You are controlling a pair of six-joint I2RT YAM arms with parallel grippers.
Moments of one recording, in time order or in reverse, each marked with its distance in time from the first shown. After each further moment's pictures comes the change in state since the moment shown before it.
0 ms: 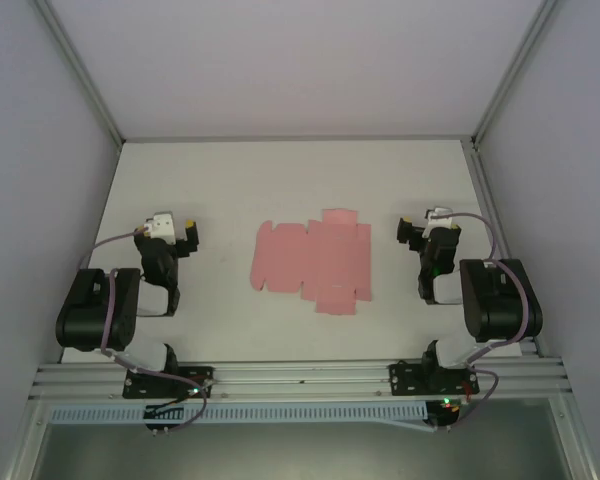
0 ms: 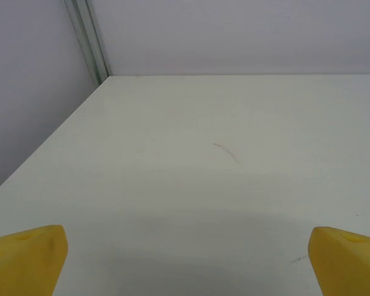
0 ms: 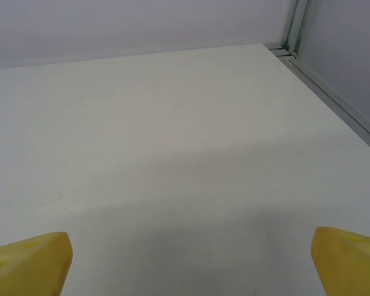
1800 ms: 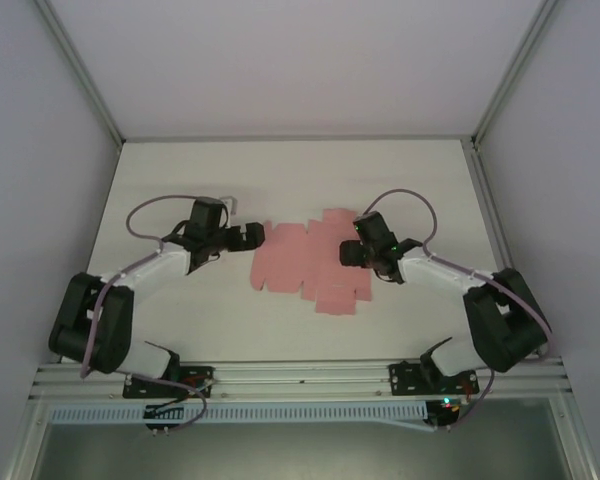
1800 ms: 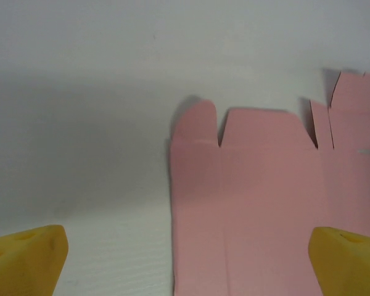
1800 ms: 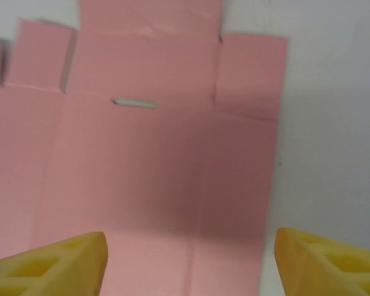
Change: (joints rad) left arm -0.365 -0.075 0.539 -1.220 0.371 -0.454; right arm 0.533 -0.116 0.427 -1.233 0.004 0.402
